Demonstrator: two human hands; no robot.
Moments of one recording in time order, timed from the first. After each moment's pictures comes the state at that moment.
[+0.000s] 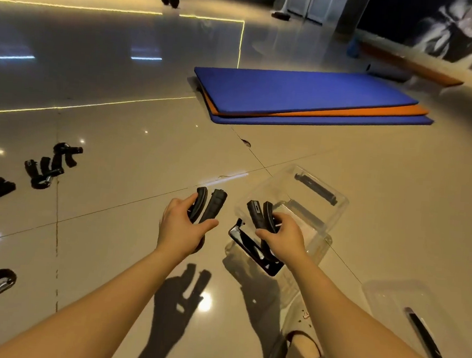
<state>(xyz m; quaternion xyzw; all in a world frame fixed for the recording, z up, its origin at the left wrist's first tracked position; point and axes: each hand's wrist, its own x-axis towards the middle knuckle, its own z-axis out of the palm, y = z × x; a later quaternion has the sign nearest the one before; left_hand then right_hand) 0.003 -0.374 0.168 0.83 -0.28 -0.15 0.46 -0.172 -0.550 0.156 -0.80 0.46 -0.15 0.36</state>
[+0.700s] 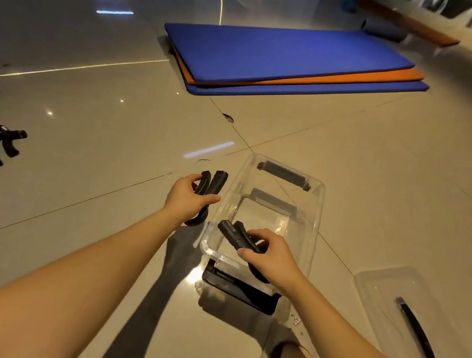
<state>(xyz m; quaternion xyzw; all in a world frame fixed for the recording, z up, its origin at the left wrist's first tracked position) 0.050 -0.508 0.135 0.81 -0.27 -0.31 0.43 -0.188 -0.559 0.139 -0.75 0.44 -0.08 0.49</state>
